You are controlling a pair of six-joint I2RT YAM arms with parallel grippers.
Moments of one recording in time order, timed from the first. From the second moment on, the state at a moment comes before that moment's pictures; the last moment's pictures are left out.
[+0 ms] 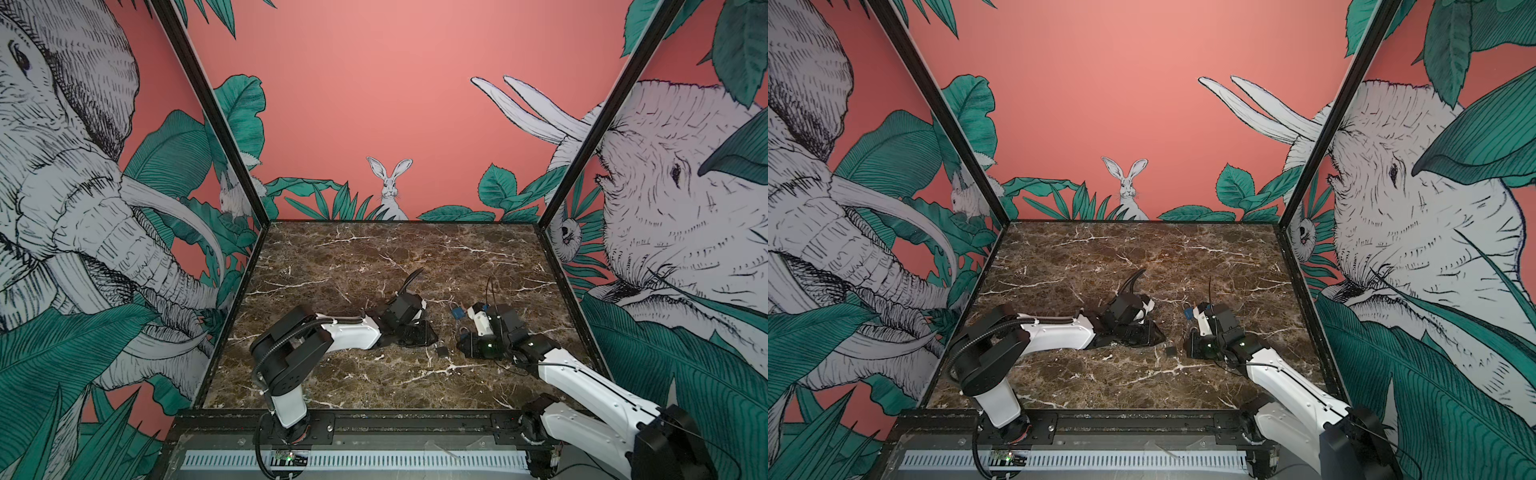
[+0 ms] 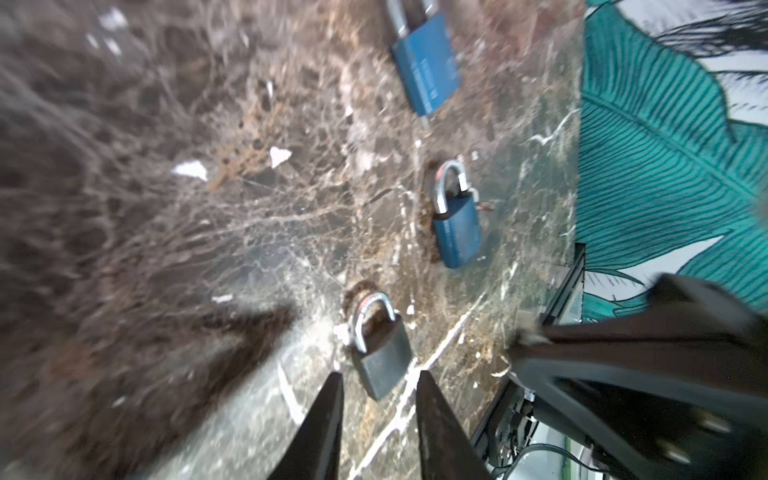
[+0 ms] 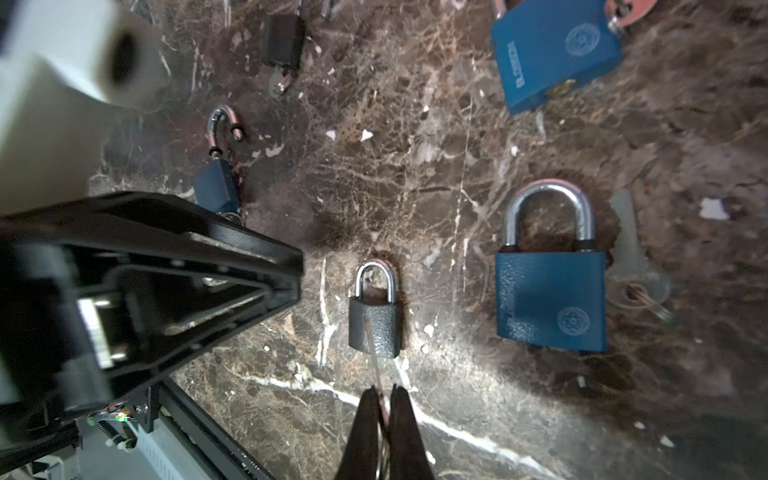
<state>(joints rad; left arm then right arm) -0.94 1.71 0.87 0.06 0.36 -0.88 0.51 1.00 0.45 -0.41 -0.34 0.54</state>
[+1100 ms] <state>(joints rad) -0.84 1.53 0.75 0.04 0.30 -0.84 0.59 1.18 0.41 -0.19 -0.24 0.68</state>
